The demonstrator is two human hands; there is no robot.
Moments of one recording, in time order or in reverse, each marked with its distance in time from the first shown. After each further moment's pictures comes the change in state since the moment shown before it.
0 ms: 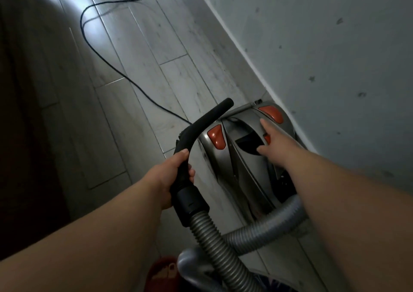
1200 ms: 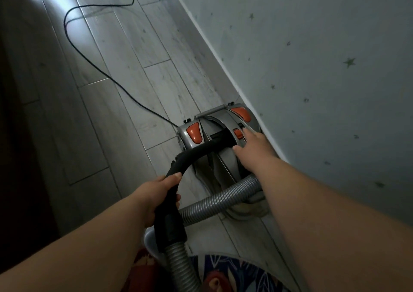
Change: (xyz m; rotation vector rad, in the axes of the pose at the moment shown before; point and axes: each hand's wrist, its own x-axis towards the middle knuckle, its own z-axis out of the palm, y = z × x) left_hand -0.065 -0.049 0.005 0.268 -0.020 0.005; right_hand -0.083 -0.013 -0.013 -0.023 0.127 0.020
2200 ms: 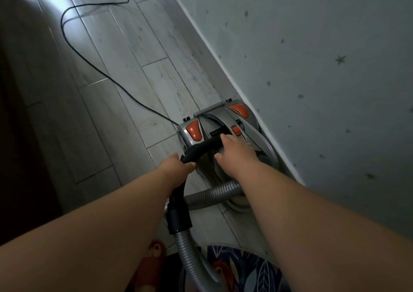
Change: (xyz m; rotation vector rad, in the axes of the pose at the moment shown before) left_hand -0.005 0.046 0.040 0.867 0.207 0.194; right_hand -0.029 -0.029 0.014 -0.258 -0.089 -0.177
